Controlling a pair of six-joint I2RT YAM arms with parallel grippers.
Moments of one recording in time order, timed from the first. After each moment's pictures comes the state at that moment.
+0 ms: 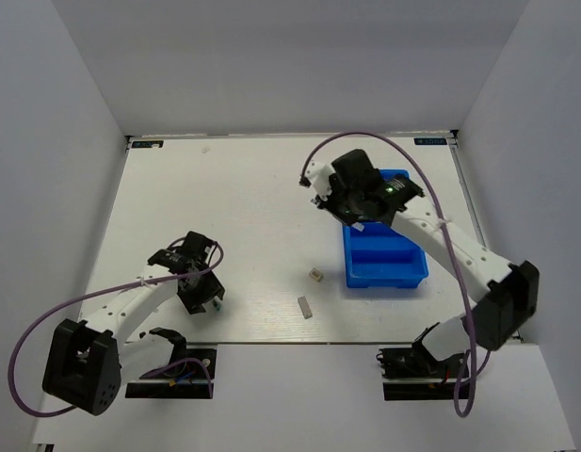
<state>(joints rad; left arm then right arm) -0.37 1.08 0.58 -0.86 -0.08 -0.97 0.71 1.49 1.45 -0.84 -0.01 -0.44</state>
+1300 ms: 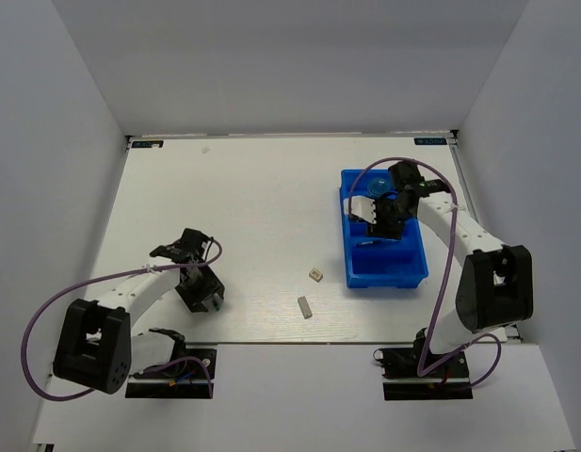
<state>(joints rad) -0.28 1.20 0.56 -0.76 0.00 -0.92 0.25 1.54 1.16 -0.82 -0.32 -1.38</state>
